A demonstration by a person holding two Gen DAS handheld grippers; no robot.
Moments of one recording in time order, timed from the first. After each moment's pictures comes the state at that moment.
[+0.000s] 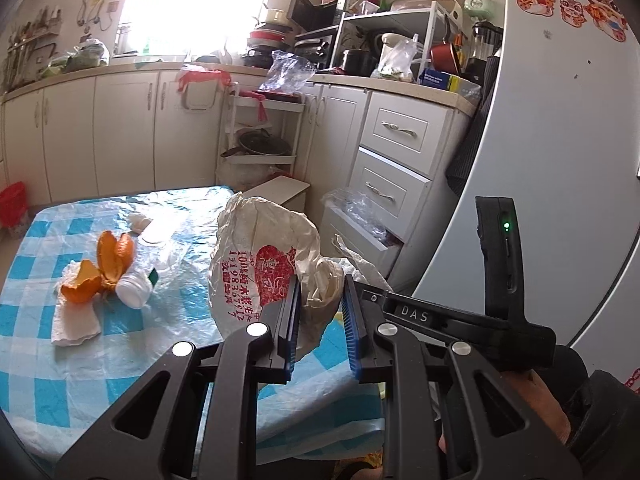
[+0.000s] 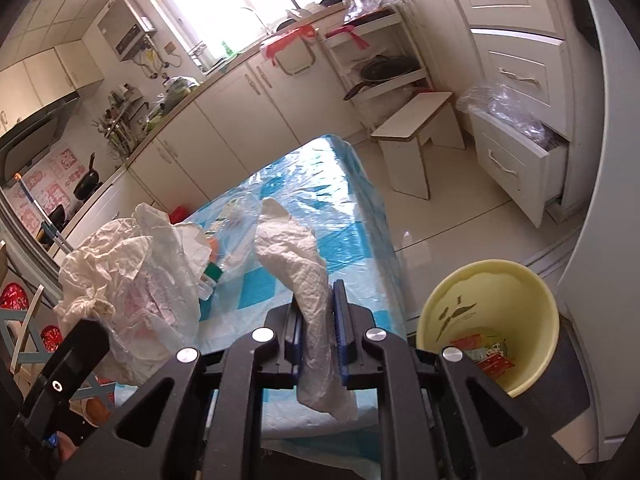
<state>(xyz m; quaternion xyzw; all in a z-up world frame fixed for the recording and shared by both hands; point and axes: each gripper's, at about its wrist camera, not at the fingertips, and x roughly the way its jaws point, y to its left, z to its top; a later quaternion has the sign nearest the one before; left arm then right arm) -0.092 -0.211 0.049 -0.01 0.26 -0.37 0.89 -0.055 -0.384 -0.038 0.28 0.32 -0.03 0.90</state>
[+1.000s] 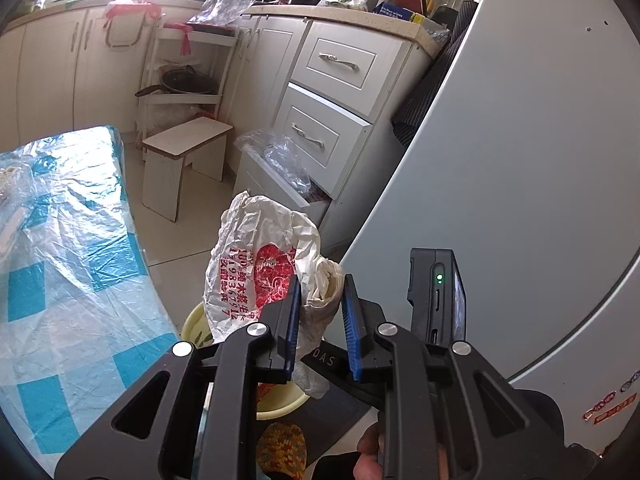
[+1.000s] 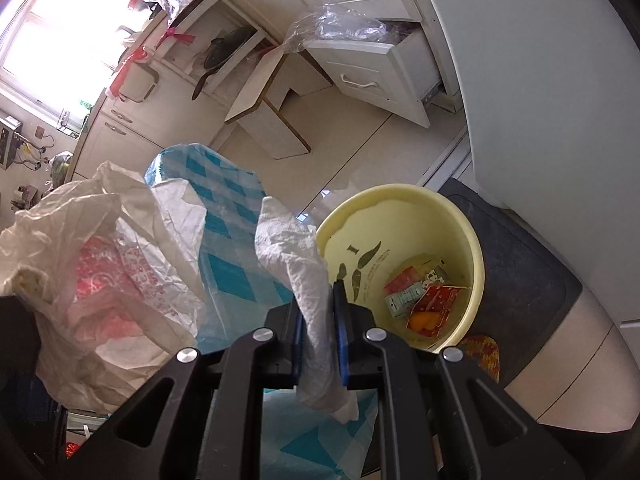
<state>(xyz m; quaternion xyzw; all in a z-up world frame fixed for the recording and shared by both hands) -0.063 -0.366 -0.010 -0.02 0.36 -0.46 0.81 -0.082 -0.484 -0.121 0.44 0.38 -0.18 0.79</state>
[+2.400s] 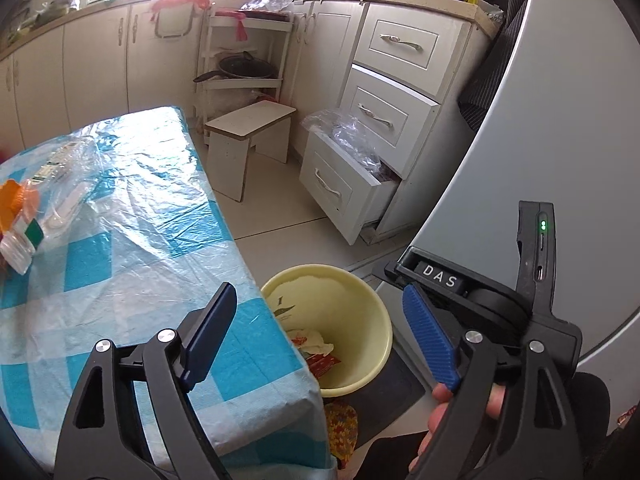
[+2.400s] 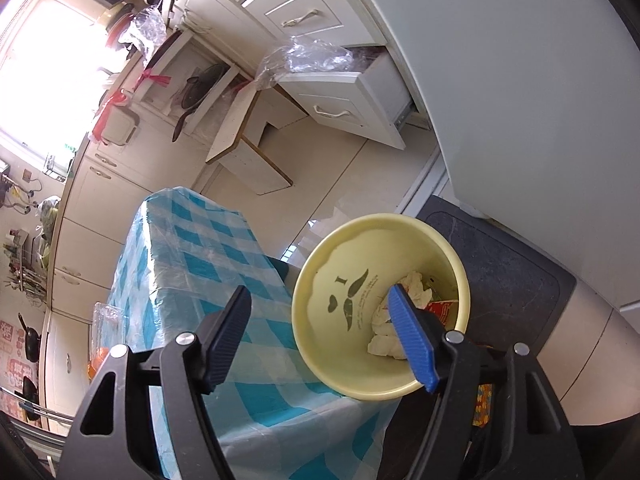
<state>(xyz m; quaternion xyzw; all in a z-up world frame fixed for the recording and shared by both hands) -0.055 -0.333 -0.021 0.03 0.38 -0.36 0.85 -0.083 -0.497 -0.112 0.46 0.33 -0.23 0.79</state>
